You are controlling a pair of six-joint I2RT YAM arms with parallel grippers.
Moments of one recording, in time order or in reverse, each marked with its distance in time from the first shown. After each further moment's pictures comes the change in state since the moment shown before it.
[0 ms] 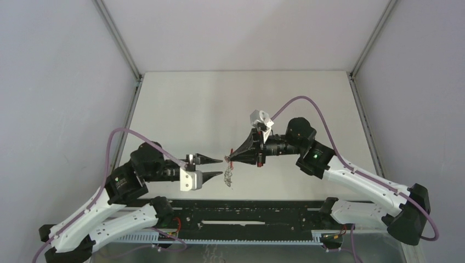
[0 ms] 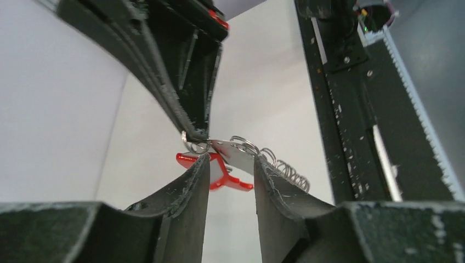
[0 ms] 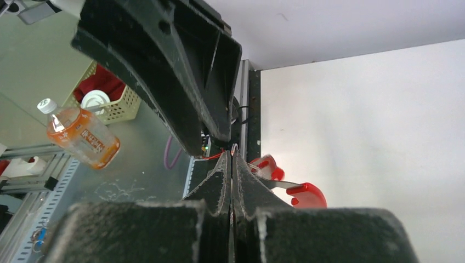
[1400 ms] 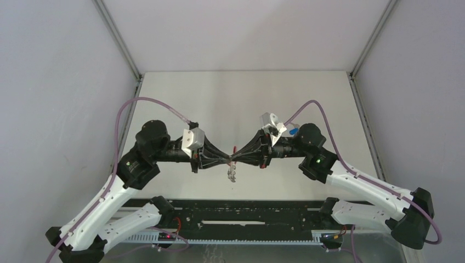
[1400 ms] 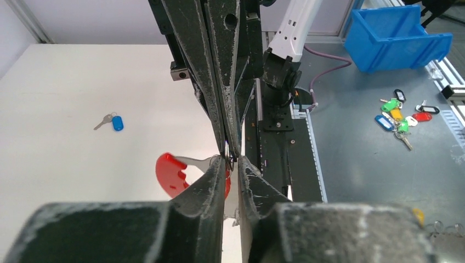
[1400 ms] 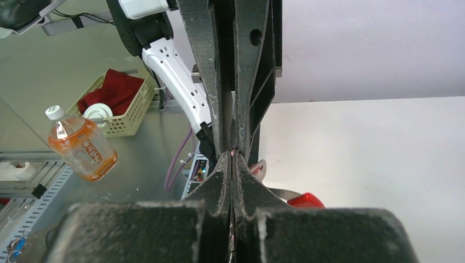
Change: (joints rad) left arm 0.231 0.164 0.074 0.185 0.326 -0.590; right arm 0.017 -0.072 -0.113 0.245 -0.014 0.022
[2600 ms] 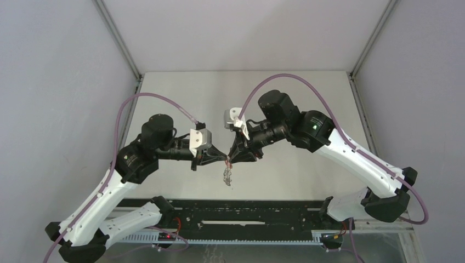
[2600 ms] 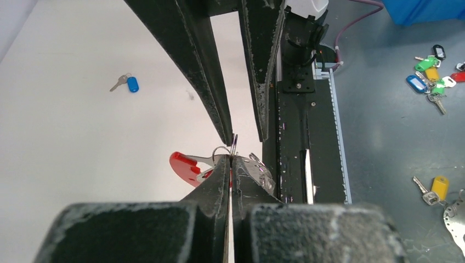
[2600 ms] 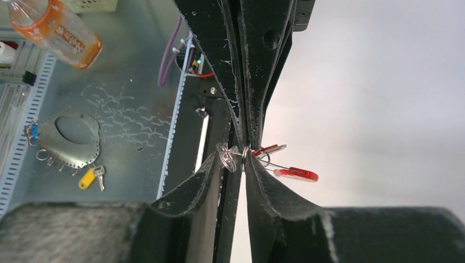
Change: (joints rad) left arm -0.005 0.066 0.128 -0.272 -0.099 0.204; right arm 0.063 0.340 0.789 -1.226 0.049 -0.538
